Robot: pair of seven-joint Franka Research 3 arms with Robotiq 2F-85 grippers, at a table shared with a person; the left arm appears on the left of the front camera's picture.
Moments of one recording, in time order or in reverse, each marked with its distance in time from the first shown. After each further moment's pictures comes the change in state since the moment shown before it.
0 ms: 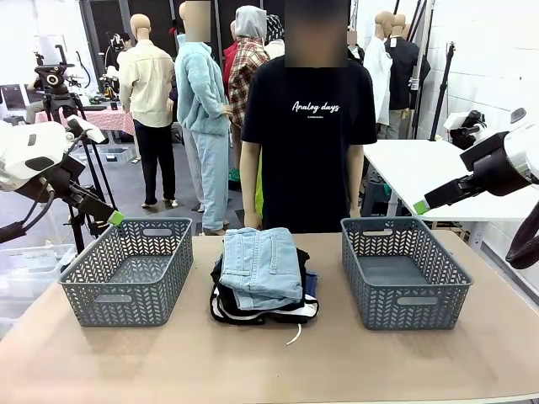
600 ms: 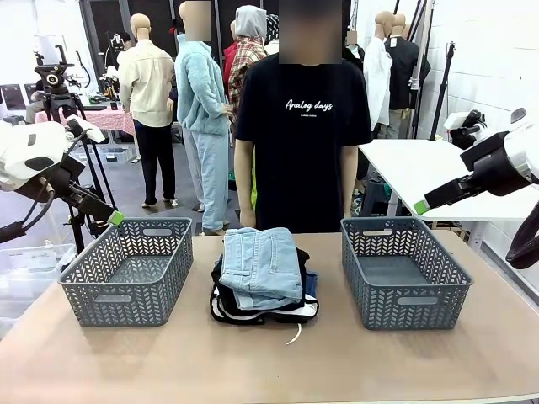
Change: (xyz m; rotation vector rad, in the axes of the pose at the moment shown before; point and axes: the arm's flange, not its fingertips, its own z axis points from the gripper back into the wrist) left arm 0.000 0.000 0.000 0.000 0.000 0.000; right arm 0.000 0.000 0.000 0.000 0.000 0.000
